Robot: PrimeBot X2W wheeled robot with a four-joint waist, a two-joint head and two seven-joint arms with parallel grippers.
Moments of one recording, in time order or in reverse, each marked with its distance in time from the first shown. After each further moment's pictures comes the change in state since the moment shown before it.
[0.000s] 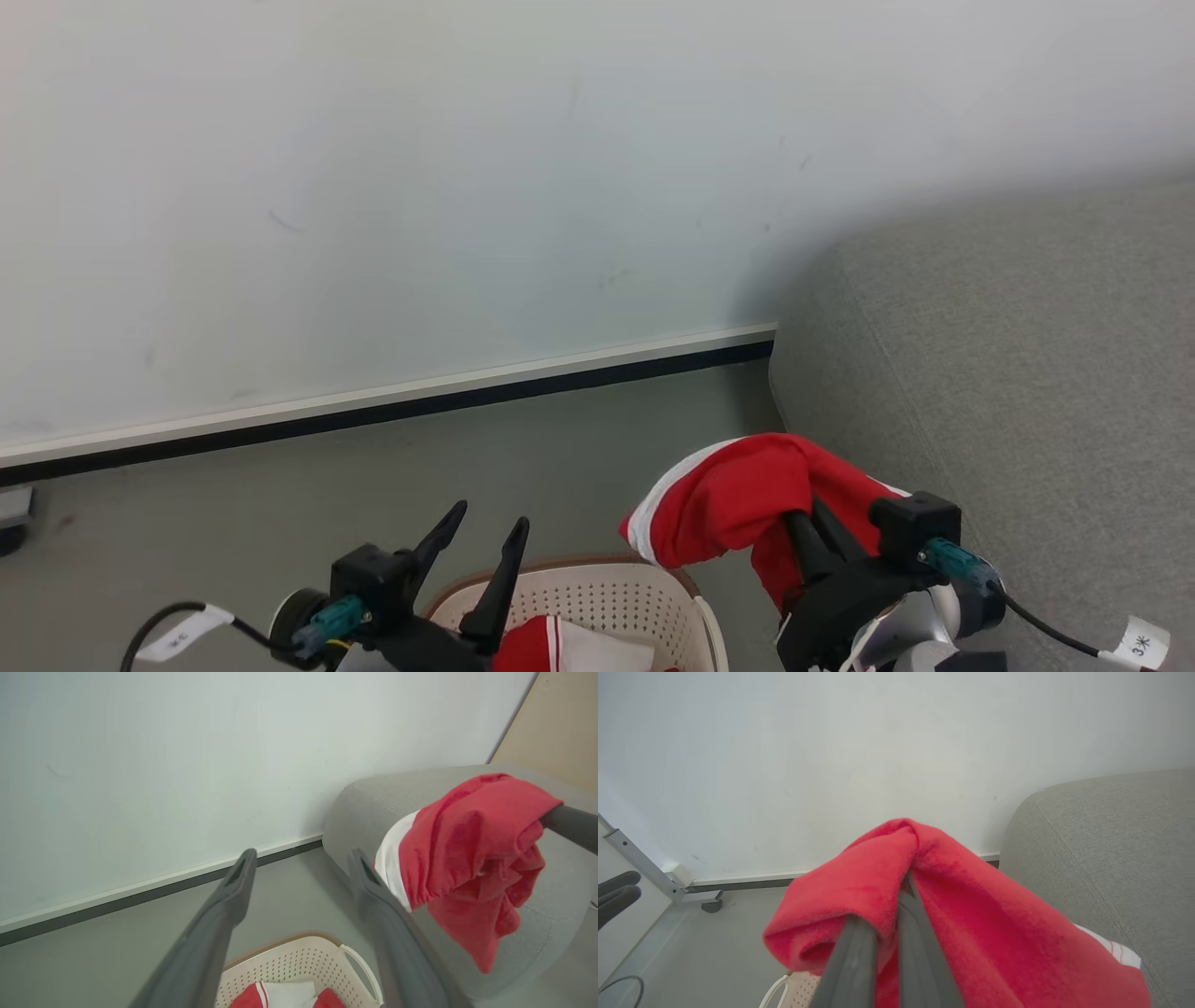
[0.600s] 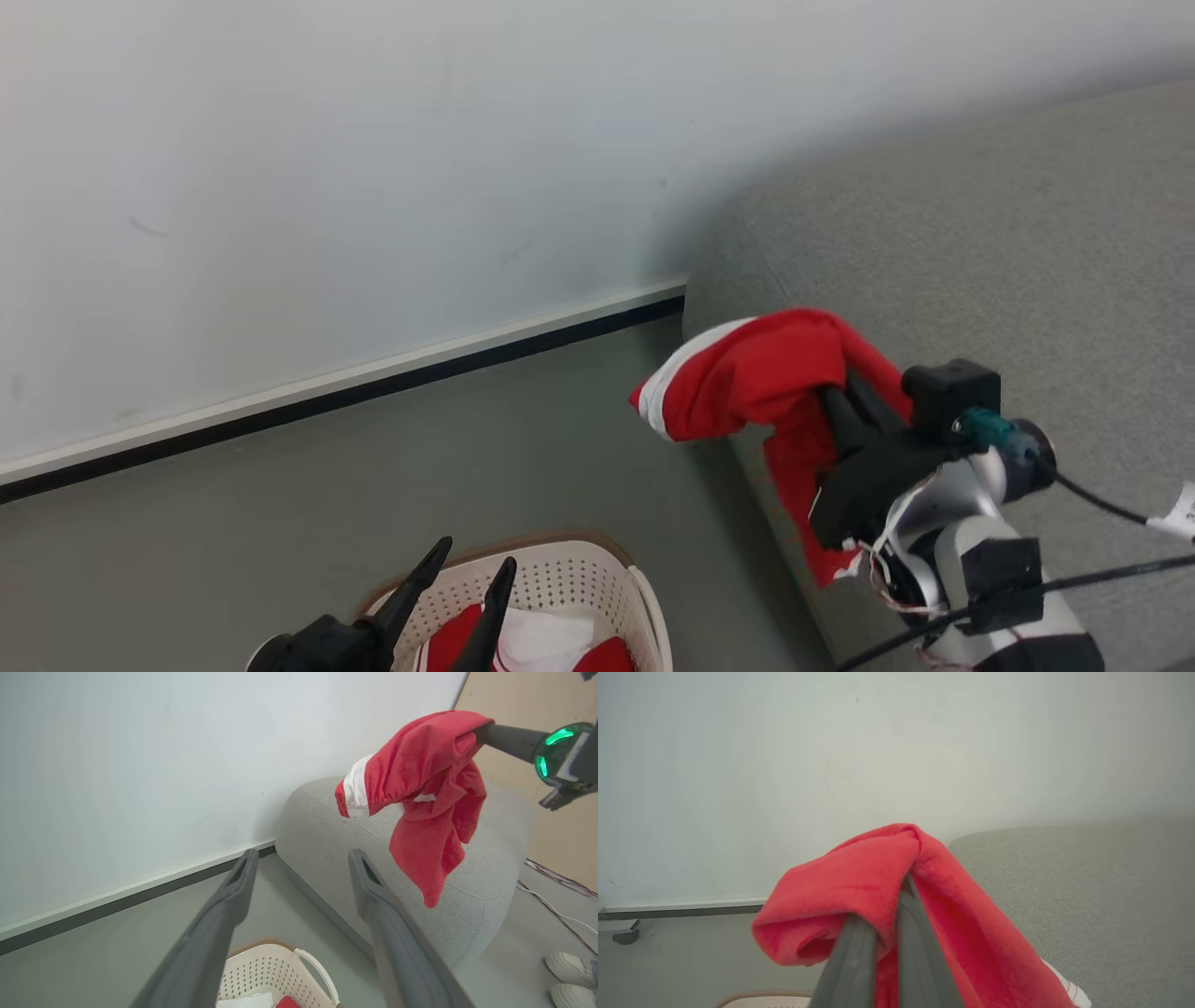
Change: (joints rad) left arm 0.251 0.013 0.228 -0.242 0.196 -0.101 -0.004; right arm -0.158 -0.064 -0.027 -0.072 -0.058 0.000 0.121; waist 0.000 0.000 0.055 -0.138
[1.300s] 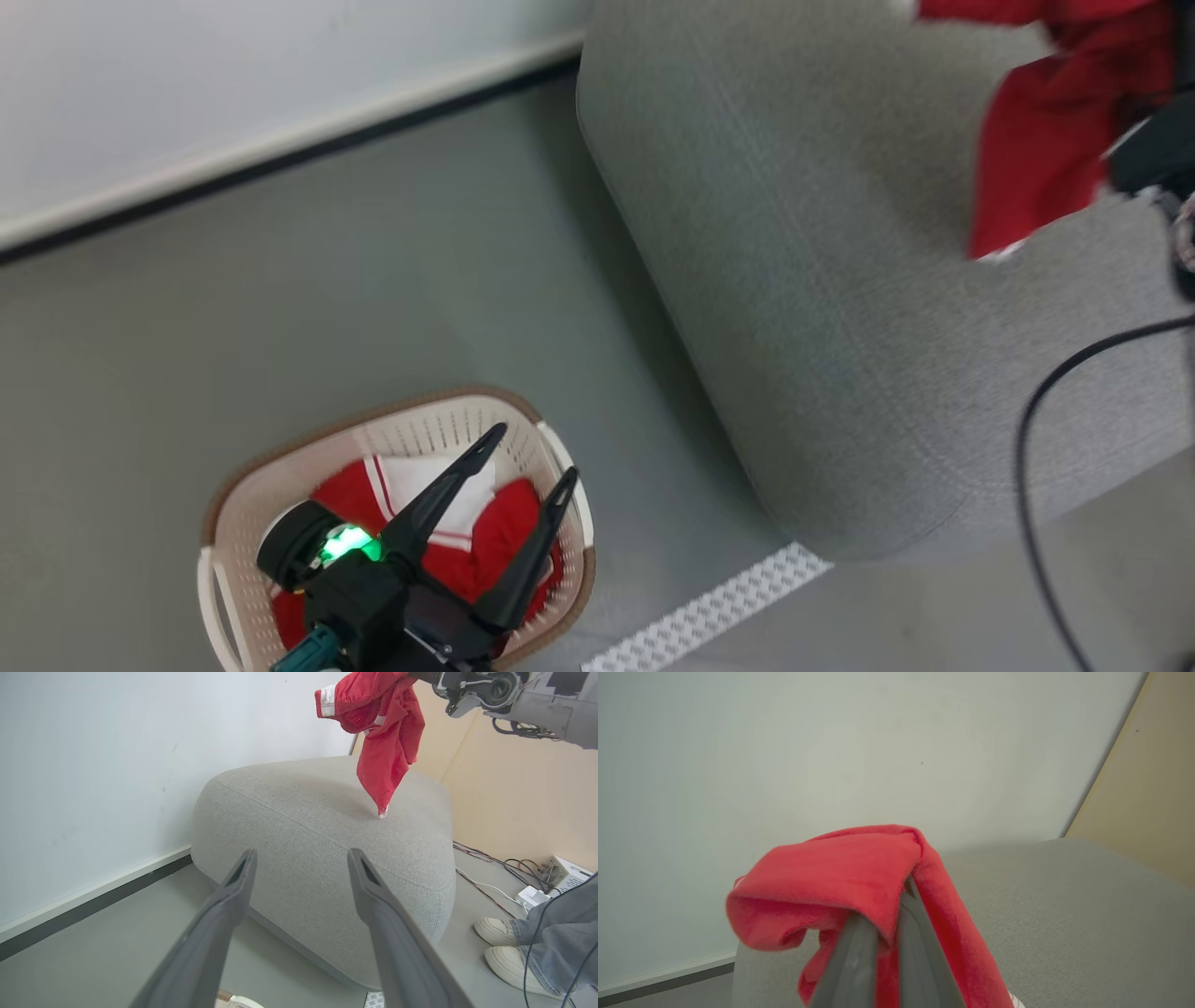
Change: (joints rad) left arm -0.096 0.013 0.024 -0.194 0.185 -0.065 0.011; right arm -0.545 -0.253 -0.155 0.238 0.089 0.000 -0.081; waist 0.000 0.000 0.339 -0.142
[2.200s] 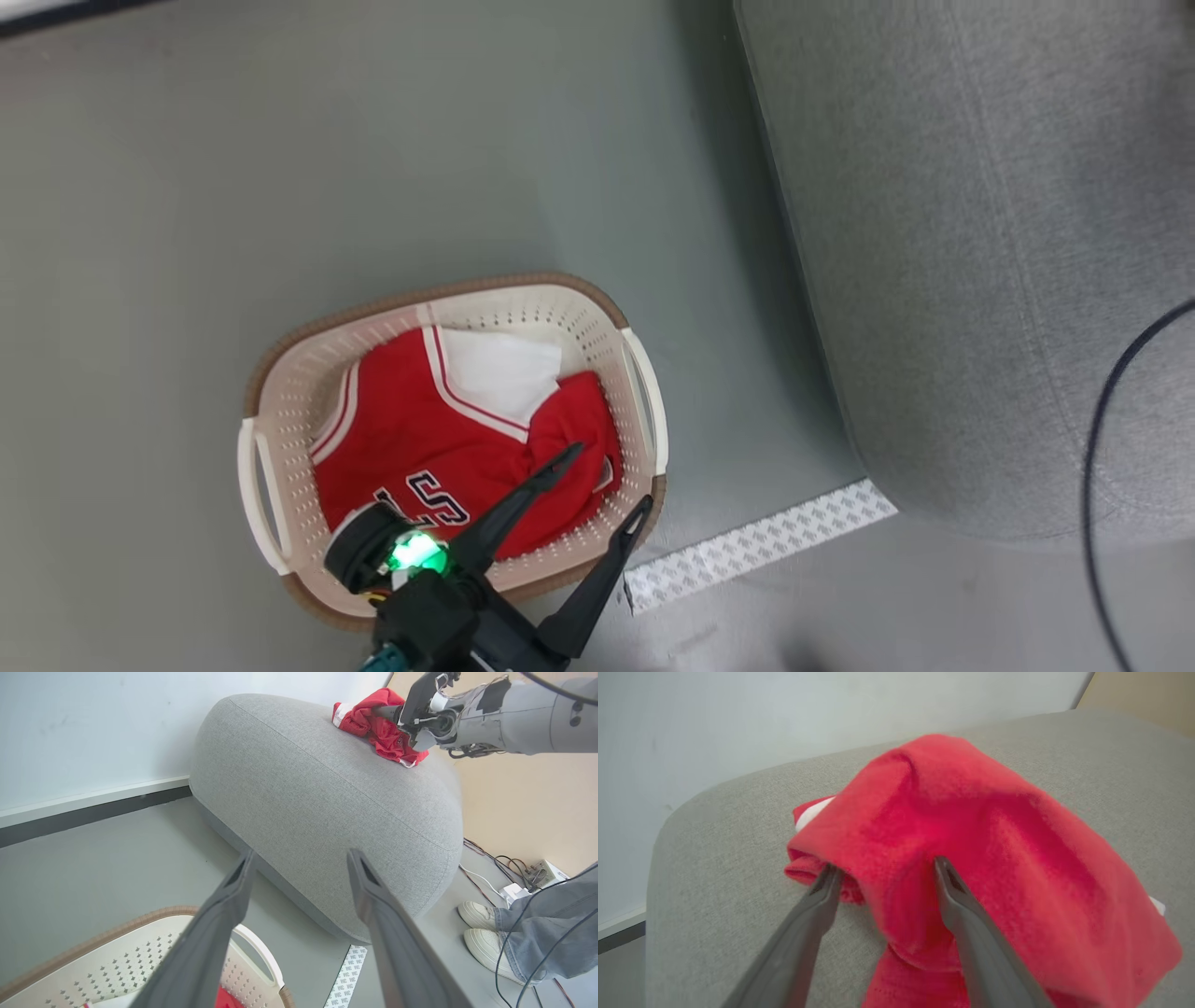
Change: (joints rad) left arm -0.033 -0.044 -0.095 -0.037 0.050 -0.012 -0.007; right arm -0.172 -0.093 -0.231 0.496 -0.019 0.000 -0.183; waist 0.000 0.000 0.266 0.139
